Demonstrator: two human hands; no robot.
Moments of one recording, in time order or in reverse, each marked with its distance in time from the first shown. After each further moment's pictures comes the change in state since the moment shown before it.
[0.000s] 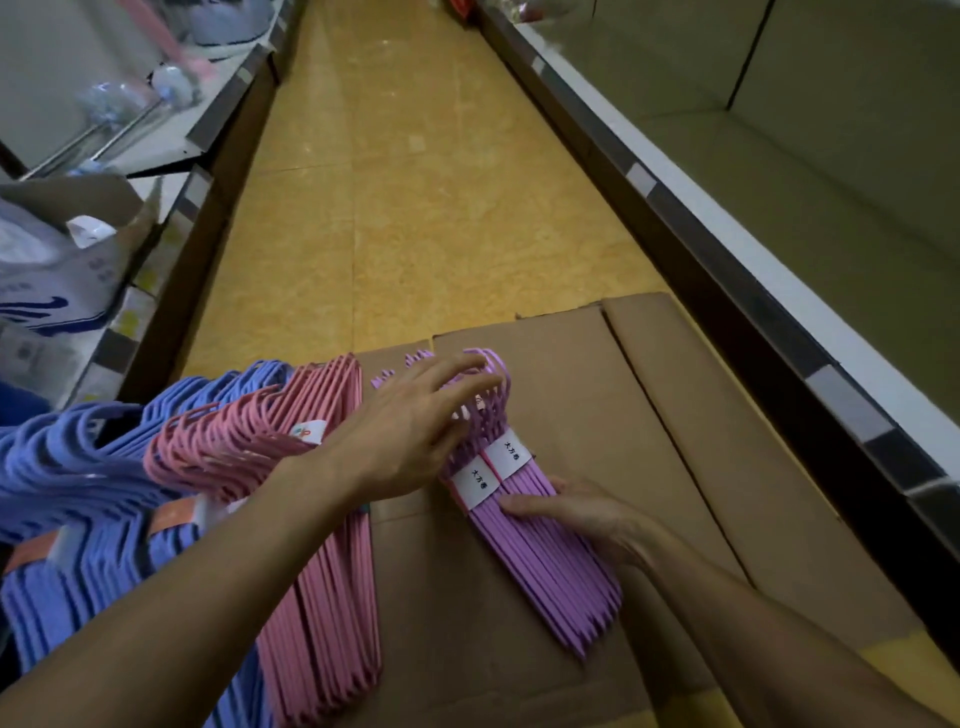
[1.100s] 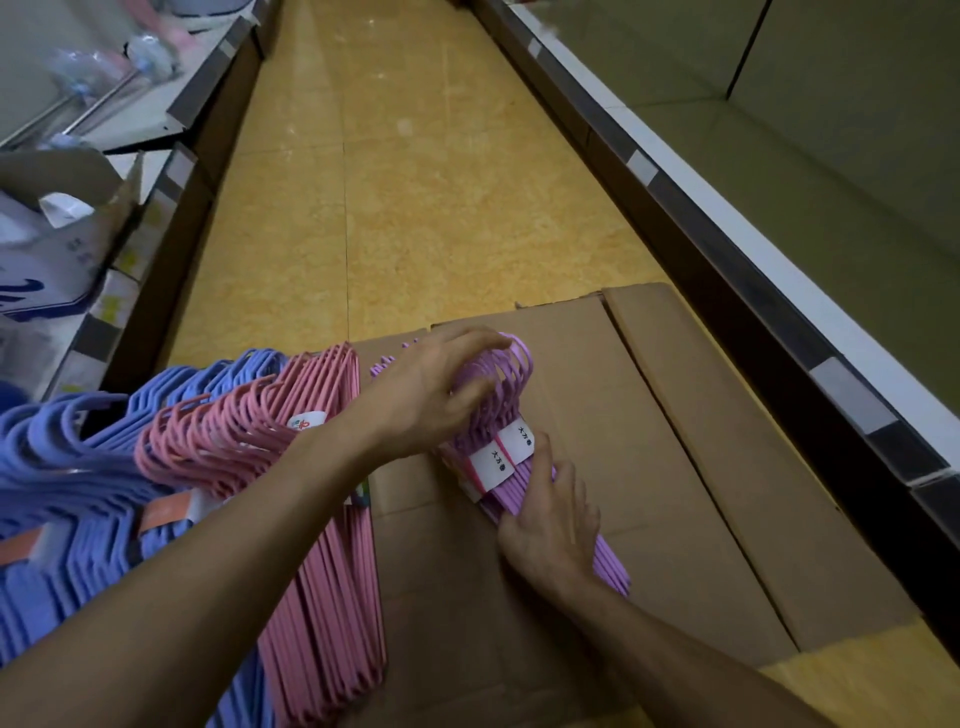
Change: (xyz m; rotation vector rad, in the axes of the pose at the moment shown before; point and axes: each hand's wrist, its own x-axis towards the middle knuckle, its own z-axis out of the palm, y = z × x) left_hand 0.017 0.001 -0.012 -0.300 0.104 -0.085; right_hand 0.005 0.012 0.079 -0.714 0.801 -0.195
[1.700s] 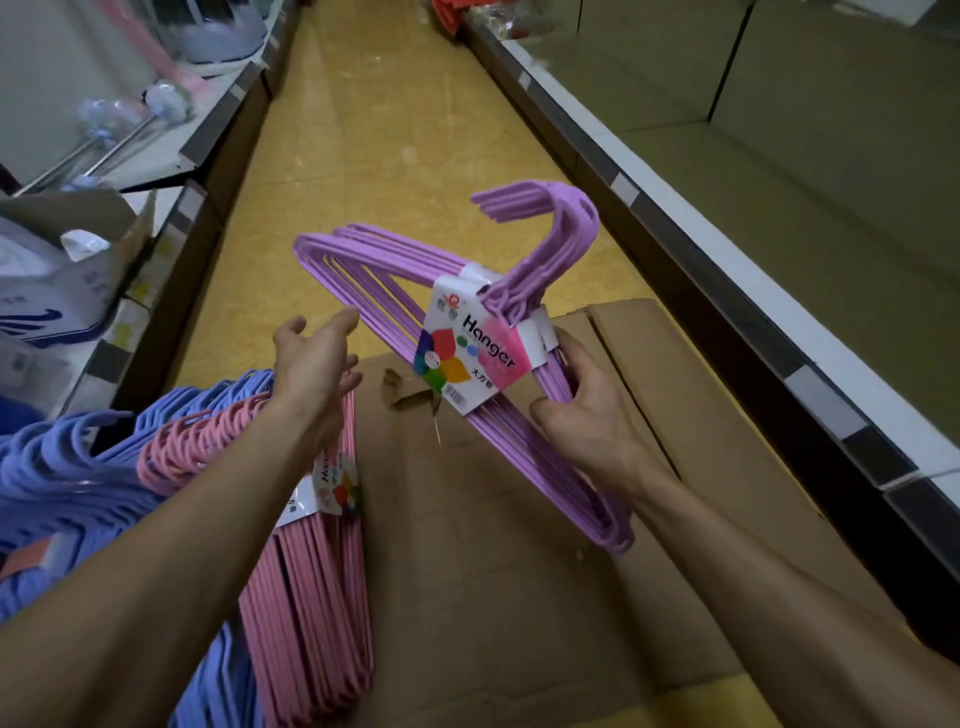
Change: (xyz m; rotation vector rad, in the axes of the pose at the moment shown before) left_hand 0.008 -0.022 -0.022 -0.966 0.688 -0.903; right_hand 0.041 -0.018 -0.128 0.635 -0.068 -0.268
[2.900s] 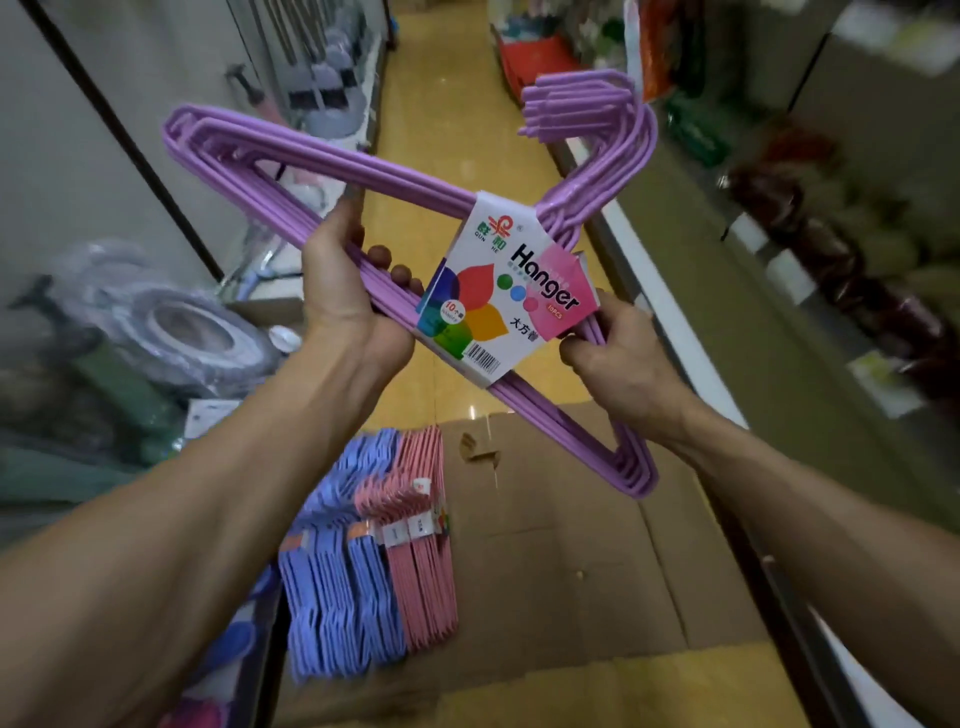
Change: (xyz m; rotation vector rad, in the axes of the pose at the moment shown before) left_hand -0.173 0.389 -0.068 -0.748 -0.144 -0.054; right_hand -0.035 -0.391 -0.111 0.036 -0.120 -0.197
